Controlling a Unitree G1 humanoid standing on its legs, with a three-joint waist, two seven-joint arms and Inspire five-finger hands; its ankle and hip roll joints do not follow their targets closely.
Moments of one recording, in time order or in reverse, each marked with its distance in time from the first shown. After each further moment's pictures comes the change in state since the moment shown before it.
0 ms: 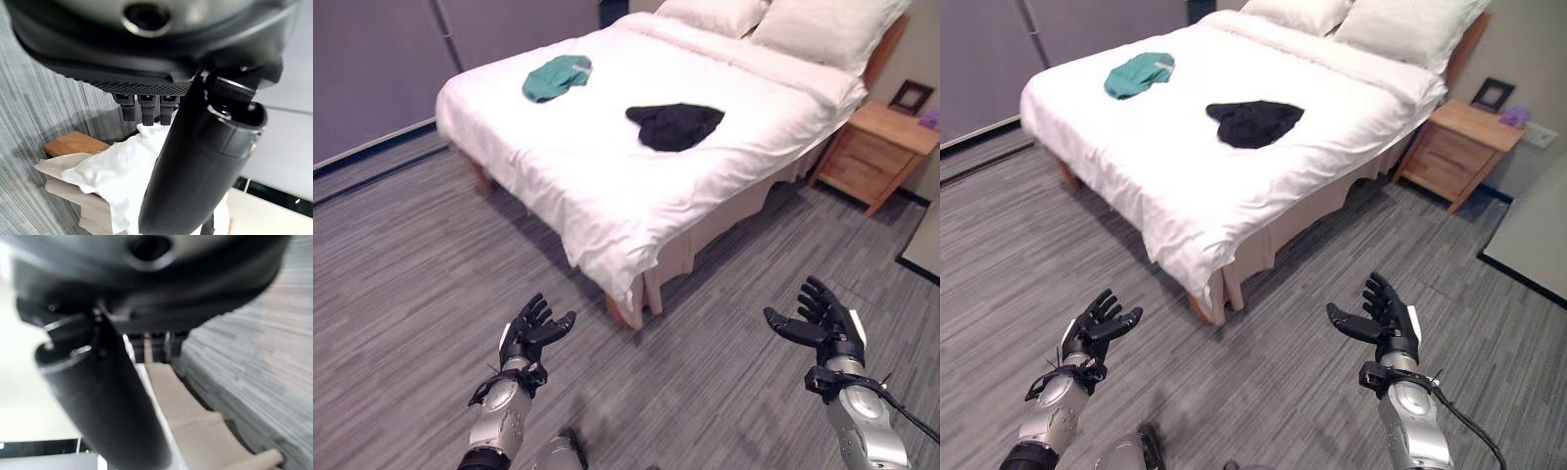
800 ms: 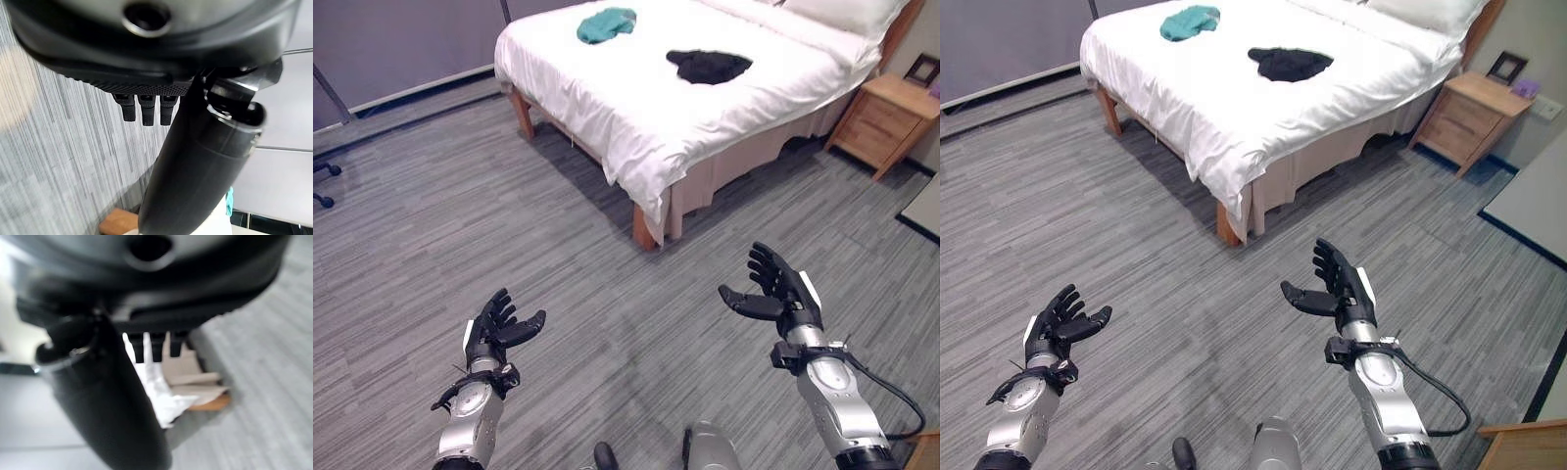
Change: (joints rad) left arm 0.061 0.070 0.091 -0.112 0.120 0.002 0.063; right arm -0.034 0.005 0.077 -0.136 -0.054 0.031 0.042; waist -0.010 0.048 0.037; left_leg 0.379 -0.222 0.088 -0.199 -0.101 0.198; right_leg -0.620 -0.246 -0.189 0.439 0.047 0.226
